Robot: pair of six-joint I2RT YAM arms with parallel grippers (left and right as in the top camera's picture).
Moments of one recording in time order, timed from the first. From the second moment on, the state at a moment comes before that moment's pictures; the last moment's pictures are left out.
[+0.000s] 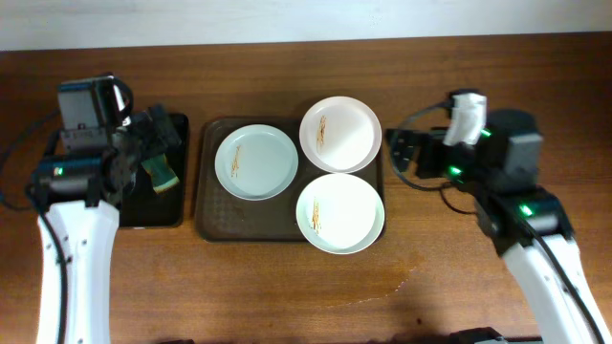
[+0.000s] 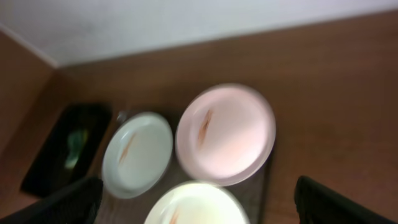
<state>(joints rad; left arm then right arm) 0.08 1.38 1.43 -0.90 -0.08 -0.27 0.12 1.17 1.05 -0.47 -0.36 0.28</state>
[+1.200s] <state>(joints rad) 0.15 1.61 1.44 -0.94 -0.09 -0.46 0.62 2.26 1.69 -0.65 -0.01 0.53</state>
